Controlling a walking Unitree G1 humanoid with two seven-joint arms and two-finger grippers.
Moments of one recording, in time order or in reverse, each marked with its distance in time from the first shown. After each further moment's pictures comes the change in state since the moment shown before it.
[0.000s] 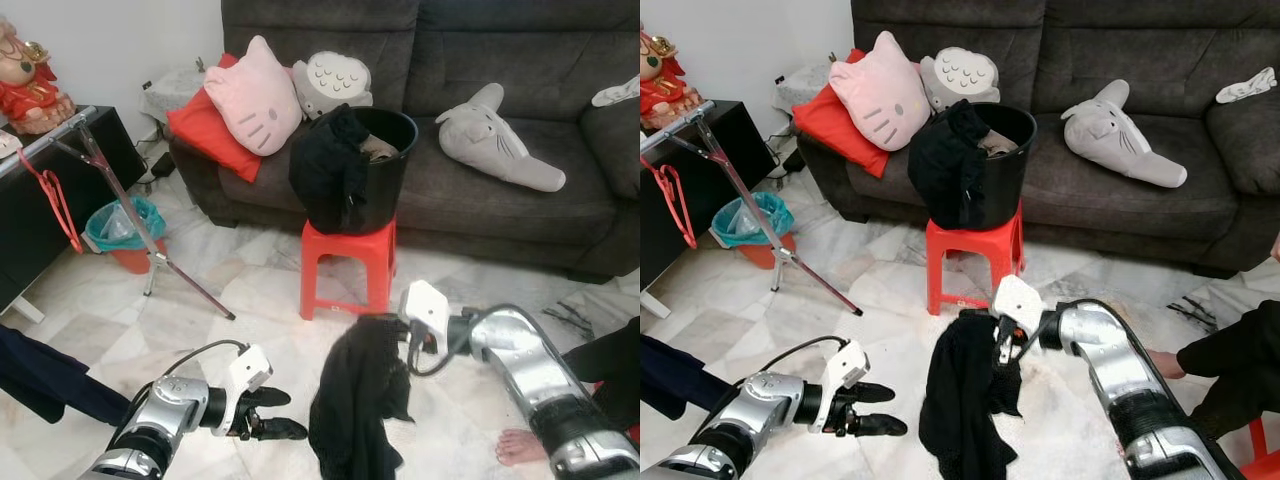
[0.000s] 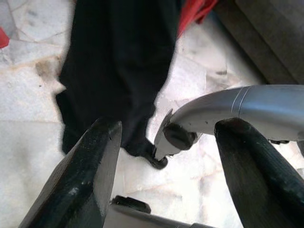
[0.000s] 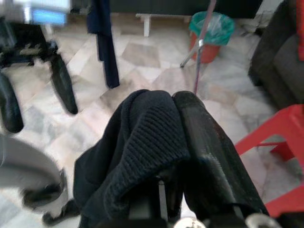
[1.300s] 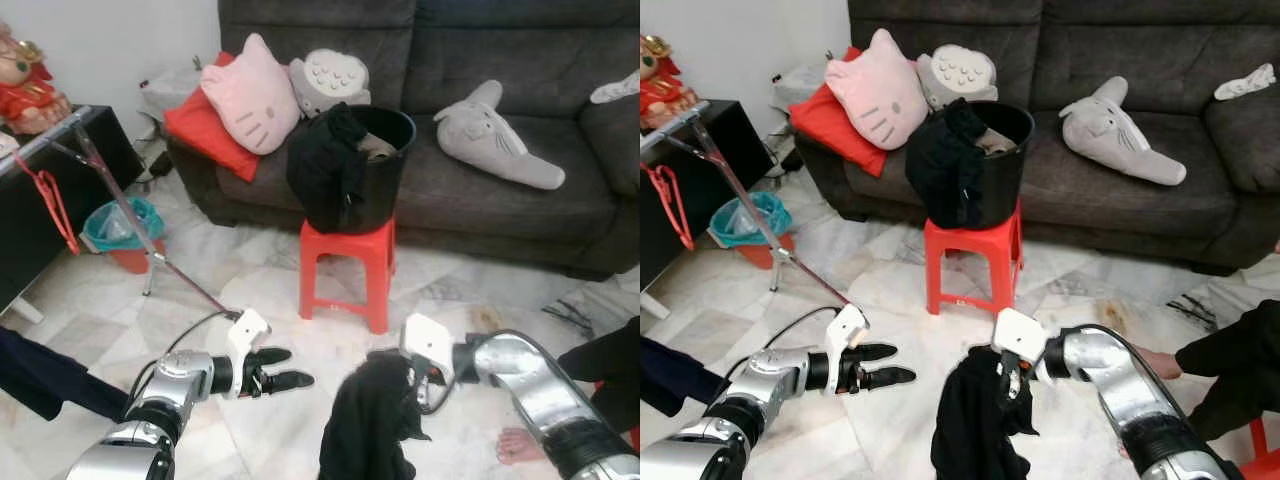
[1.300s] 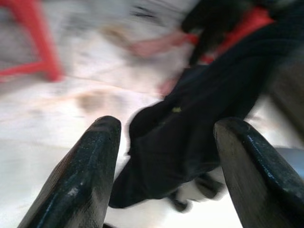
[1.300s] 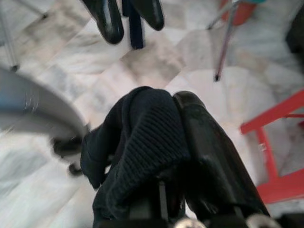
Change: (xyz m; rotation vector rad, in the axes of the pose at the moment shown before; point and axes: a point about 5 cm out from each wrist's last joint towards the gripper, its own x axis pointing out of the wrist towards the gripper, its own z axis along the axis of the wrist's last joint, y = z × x) left arm -0.002 0.022 0.035 -0.023 -0.161 0.205; right arm -0.008 0.025 -0.027 -0.003 0.162 0.095
